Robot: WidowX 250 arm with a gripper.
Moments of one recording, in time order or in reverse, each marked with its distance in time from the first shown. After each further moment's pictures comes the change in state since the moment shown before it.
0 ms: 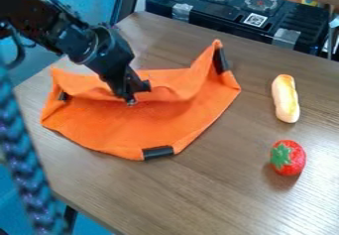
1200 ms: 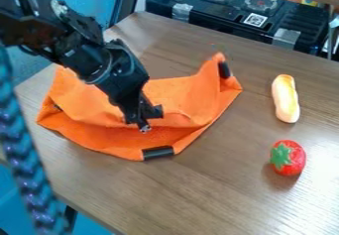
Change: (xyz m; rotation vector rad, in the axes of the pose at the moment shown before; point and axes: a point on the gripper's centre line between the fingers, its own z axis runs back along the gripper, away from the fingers) arm 0.005 -0.052 0.016 -0.083 0.059 0.055
